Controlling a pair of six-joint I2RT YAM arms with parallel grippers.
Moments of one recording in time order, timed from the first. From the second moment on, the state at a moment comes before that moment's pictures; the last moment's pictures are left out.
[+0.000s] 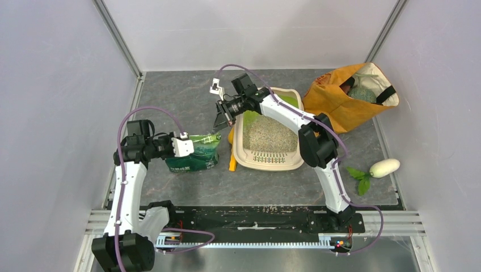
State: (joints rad) left arm 0.15 0.92 0.85 -0.89 0.72 1.52; right arm 0.66 2.23 1.93 -0.43 -1.08 0.23
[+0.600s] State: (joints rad) left arm 0.17 0.99 0.90 -0.94 0.77 1.56; right arm 0.57 1.81 1.52 -0.30 -0.98 -0.19
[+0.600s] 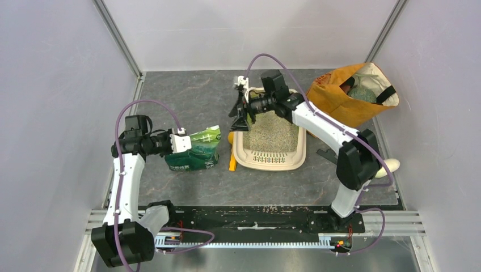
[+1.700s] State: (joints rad) left arm 0.20 1.08 0.97 -1.01 0.79 1.55; right arm 0.84 1.87 1.48 -0.20 -0.67 -0.78
